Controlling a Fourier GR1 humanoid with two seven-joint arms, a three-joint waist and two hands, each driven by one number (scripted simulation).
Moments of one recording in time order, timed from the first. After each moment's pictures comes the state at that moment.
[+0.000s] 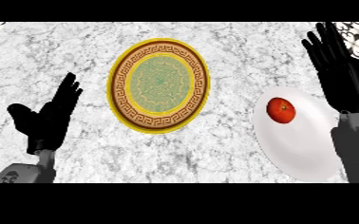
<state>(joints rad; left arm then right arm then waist) -0.08 0.40 -0.14 -1.49 0.32 0.25 0.10 -0.33 -0.39 -0.05 -1.49 -0.45 -0.01 0.04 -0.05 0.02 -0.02</state>
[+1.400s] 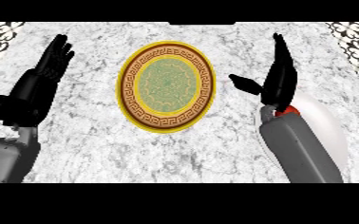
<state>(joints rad) -0.25 0.48 -0.10 -1.59 0.25 0.13 0.06 -0.49 -0.21 0.26 -1.24 0.75 -0.79 0.55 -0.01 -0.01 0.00</state>
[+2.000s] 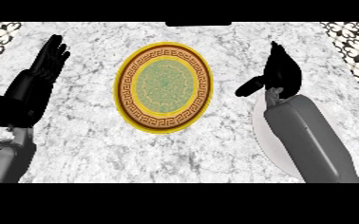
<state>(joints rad) -0.24 0.49 -0.08 -1.59 0.25 0.12 0.07 -0.60 -0.27 0.27 -1.28 0.75 -0.11 1.09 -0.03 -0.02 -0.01</state>
